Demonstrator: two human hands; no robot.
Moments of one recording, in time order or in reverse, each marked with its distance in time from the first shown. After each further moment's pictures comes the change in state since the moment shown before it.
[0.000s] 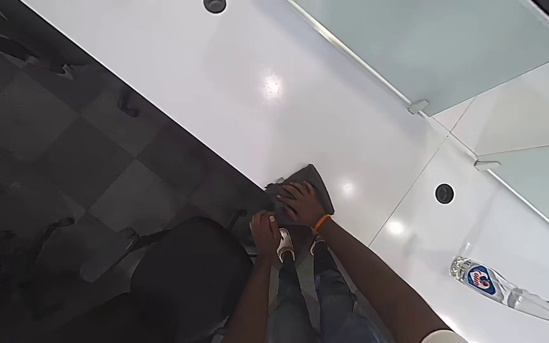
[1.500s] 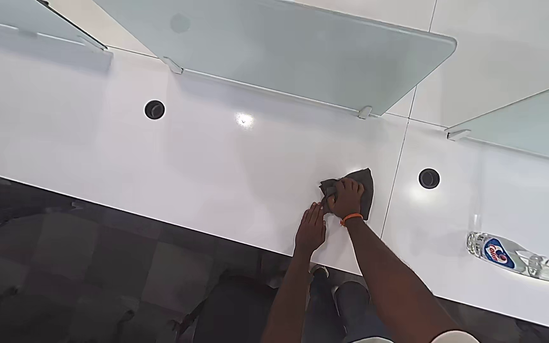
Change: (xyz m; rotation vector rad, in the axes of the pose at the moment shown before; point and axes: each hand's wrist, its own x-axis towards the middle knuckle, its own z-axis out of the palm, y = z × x) left_hand 0.107 0.113 0.121 0.075 -0.585 0.765; right_hand -0.042 0.153 -0.075 -0.063 0.362 0.973
